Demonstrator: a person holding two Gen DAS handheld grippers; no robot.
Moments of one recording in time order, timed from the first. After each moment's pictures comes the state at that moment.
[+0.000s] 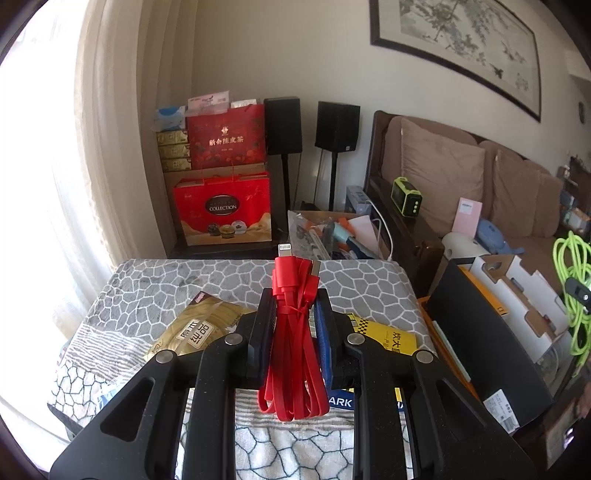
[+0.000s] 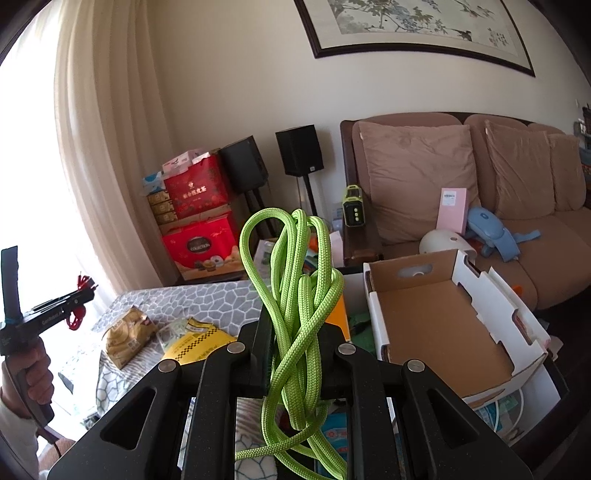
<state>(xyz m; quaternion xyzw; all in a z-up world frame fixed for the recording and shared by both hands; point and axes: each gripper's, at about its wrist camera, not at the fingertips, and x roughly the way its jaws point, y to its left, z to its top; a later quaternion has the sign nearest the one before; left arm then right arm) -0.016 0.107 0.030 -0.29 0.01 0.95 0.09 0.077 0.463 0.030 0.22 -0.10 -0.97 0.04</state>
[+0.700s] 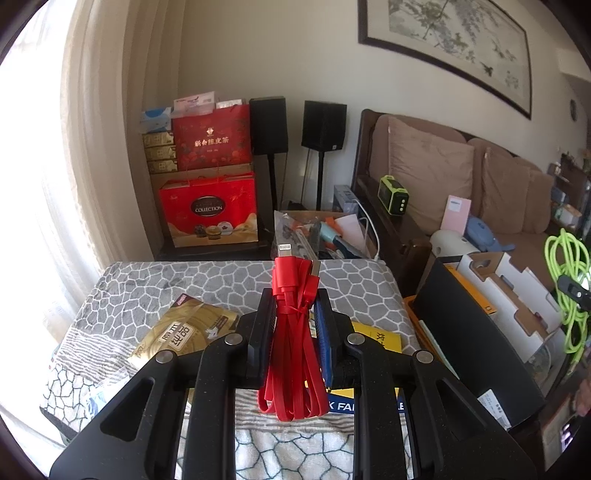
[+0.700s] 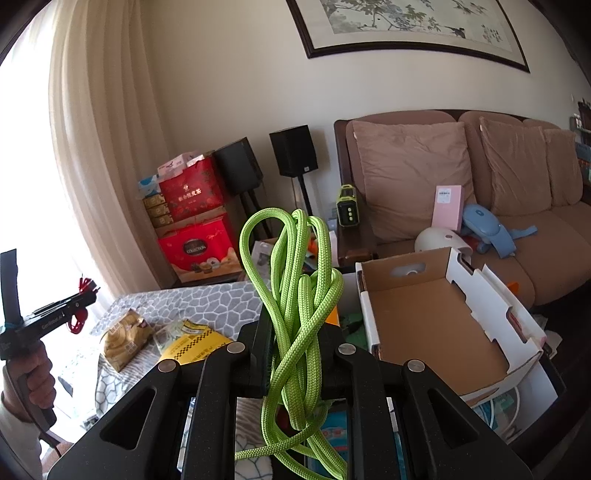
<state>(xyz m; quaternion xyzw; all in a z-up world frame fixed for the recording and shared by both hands) -0.015 0.124 0.031 -0.29 0.02 0.95 0.11 0.079 0.472 0.032 0.22 -0.11 -0.97 0.03</state>
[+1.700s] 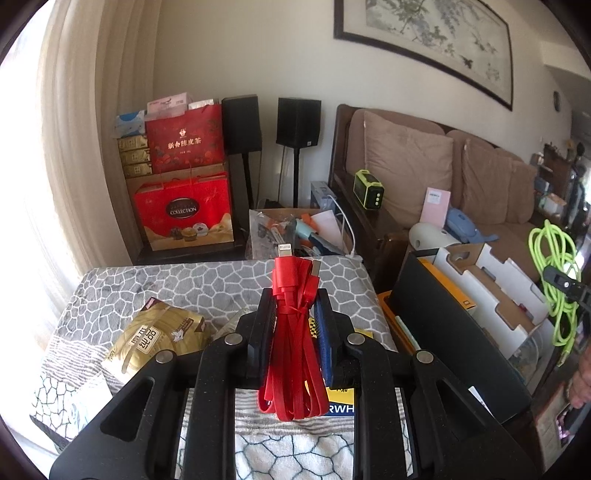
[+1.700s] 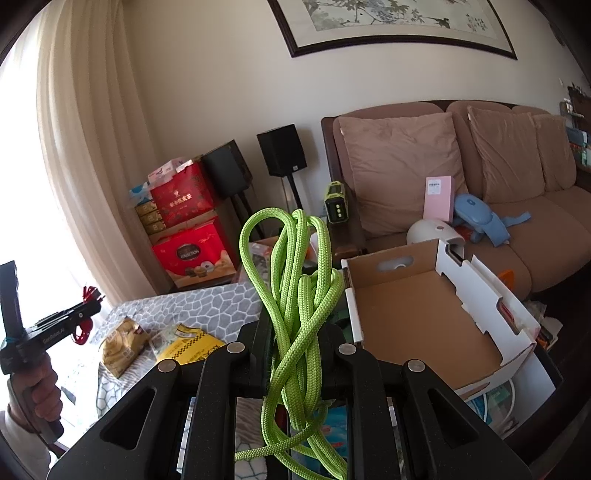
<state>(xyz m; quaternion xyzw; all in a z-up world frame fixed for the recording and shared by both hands) -0.015 0.152 0.031 -0.29 0.02 0.94 0.15 0.082 0.491 0.030 0.23 -0.14 -0.96 0.02</state>
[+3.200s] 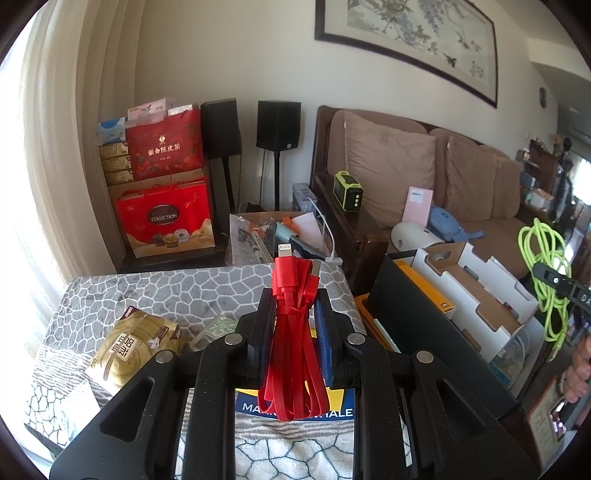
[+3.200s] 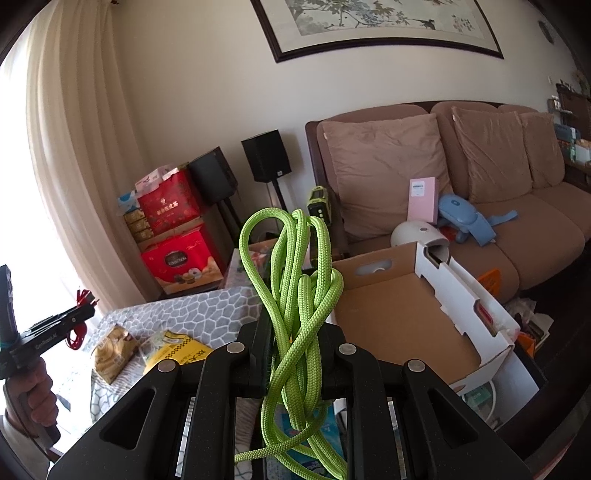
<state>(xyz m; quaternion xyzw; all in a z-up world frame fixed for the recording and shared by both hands) -0.011 0.176 0.038 -0.29 0.03 0.94 0.18 0.090 0.513 0.034 0.22 -0.15 -0.96 -0.01</state>
